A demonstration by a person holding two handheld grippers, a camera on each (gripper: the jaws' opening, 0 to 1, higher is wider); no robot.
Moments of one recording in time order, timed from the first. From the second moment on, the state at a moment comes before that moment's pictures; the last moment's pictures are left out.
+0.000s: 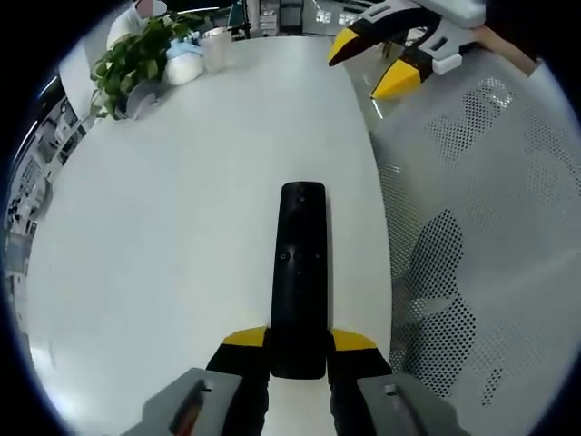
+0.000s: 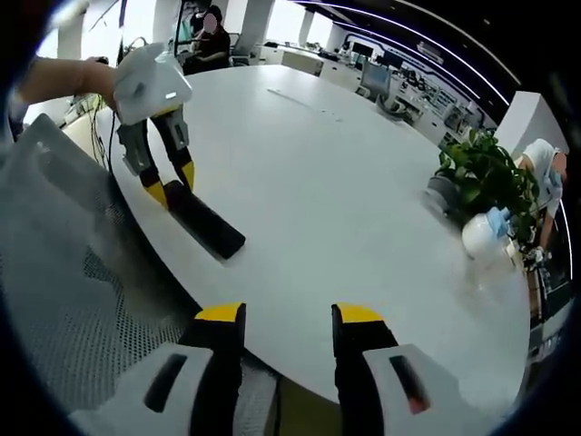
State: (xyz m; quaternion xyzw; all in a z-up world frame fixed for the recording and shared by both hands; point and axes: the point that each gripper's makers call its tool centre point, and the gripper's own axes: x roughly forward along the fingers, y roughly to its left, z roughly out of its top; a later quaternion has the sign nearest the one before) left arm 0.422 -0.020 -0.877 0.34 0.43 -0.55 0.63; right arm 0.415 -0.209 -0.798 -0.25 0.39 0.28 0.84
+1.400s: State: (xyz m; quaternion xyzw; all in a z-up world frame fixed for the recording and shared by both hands) left arm 0.411 -0.024 -0.877 0.31 0.35 -0.59 0.66; right arm 0.405 -0.183 -0.797 -0.11 0.41 0.34 0.84
